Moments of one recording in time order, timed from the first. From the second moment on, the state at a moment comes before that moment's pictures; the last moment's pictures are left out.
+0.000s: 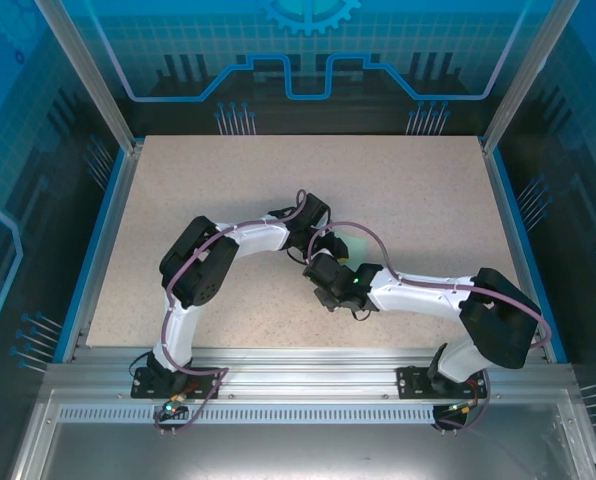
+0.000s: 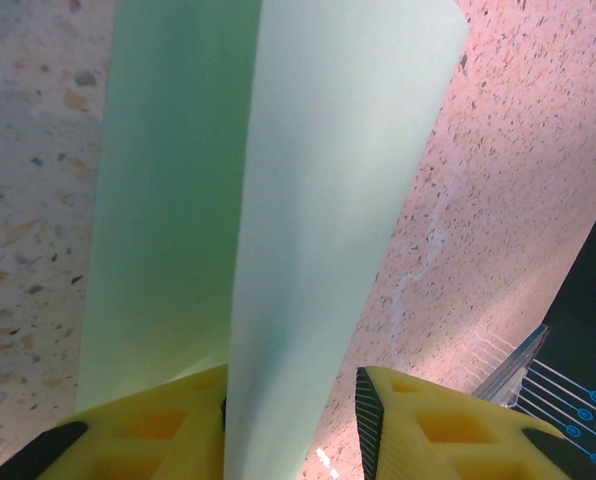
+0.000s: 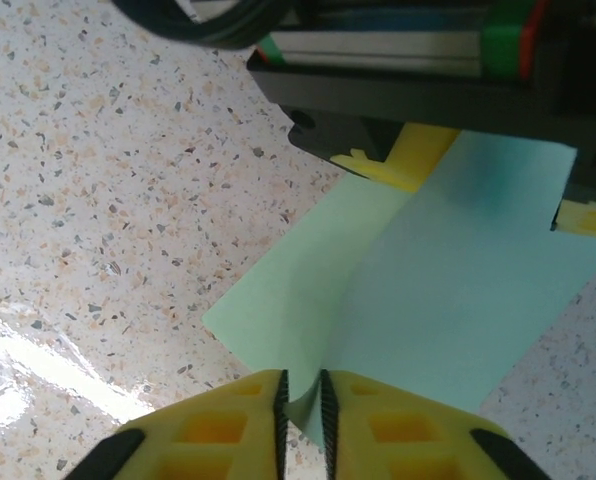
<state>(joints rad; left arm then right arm) -0.65 2.10 1.39 -0.32 0.56 -0.98 0.97 1.52 0.85 -0.50 0.34 0.33</state>
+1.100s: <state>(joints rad) -0.65 1.93 1.27 -0.36 0.39 -0.97 0.42 1.44 0.68 -0.35 -0.47 0.21</state>
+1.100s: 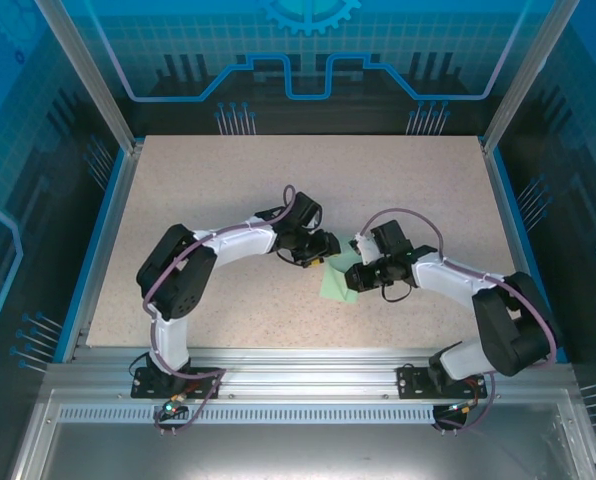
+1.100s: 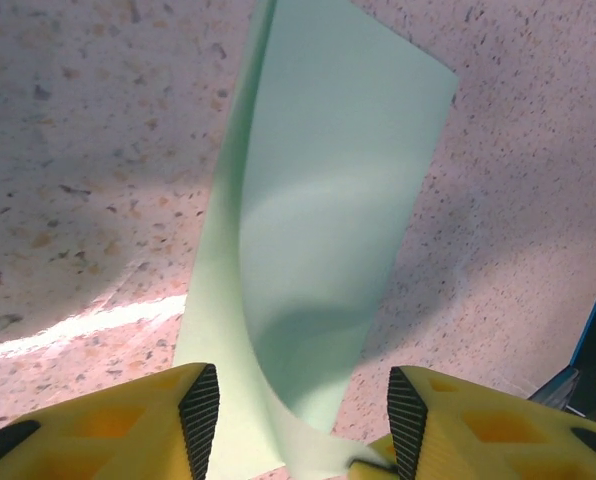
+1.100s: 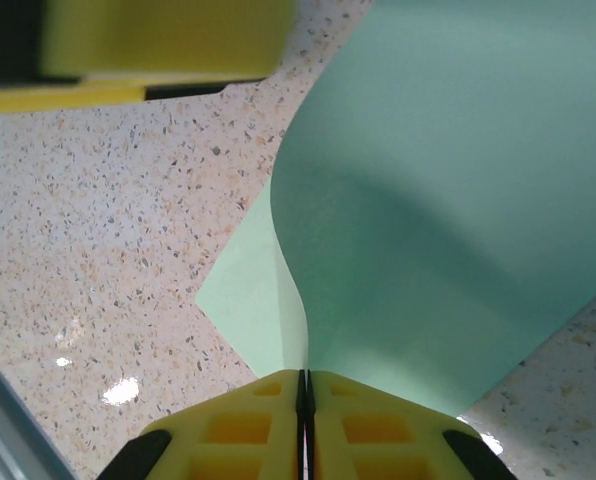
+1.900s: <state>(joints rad) -0.73 1.90 1.23 -0.33 0.39 -0.95 0.34 1.61 0.83 -0.46 -0.46 0.16</state>
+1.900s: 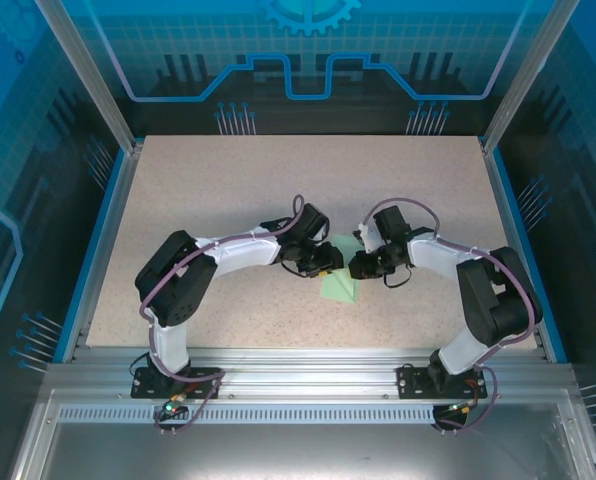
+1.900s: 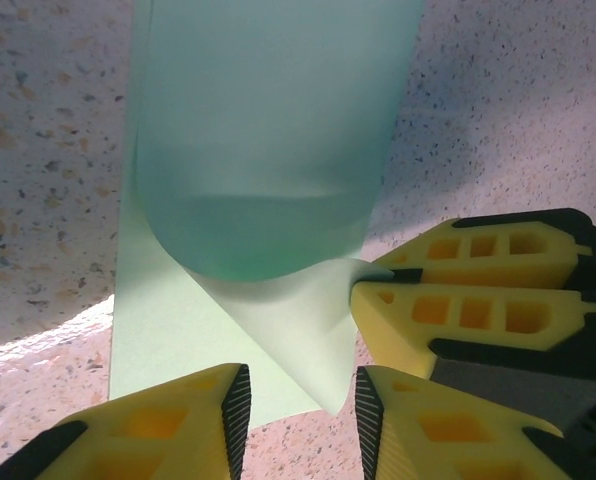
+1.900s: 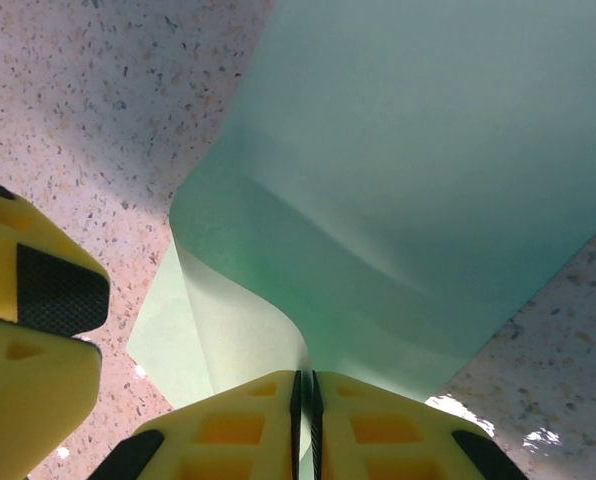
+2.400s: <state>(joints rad) -0.75 1.93 1.23 -0.31 0.39 -0.95 0.34 1.61 0.84 -0.48 -0.42 0.18</state>
